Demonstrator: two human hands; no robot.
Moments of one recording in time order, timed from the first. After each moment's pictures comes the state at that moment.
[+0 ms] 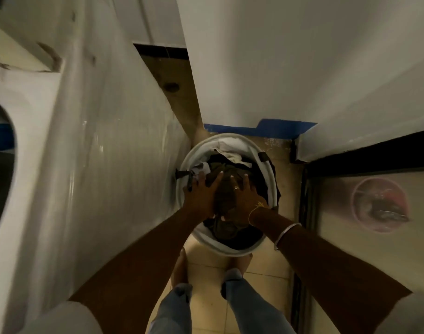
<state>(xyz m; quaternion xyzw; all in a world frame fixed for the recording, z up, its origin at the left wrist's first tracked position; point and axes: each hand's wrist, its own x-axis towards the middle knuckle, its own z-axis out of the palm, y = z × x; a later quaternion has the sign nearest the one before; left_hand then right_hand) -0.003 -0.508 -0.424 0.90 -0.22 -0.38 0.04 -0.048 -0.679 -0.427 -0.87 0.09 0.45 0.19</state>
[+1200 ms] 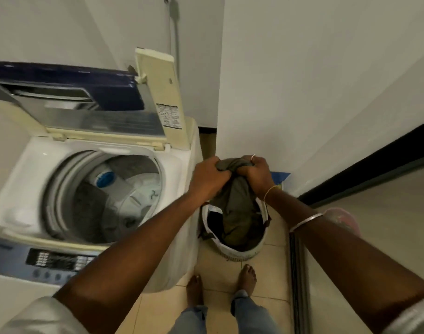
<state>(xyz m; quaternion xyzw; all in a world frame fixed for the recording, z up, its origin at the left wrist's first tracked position) 0.024 -0.451 0.005 0.90 -0.08 -0.18 0.40 -0.013 -0.602 -0.007 -0.79 0.18 0.01 0.58</state>
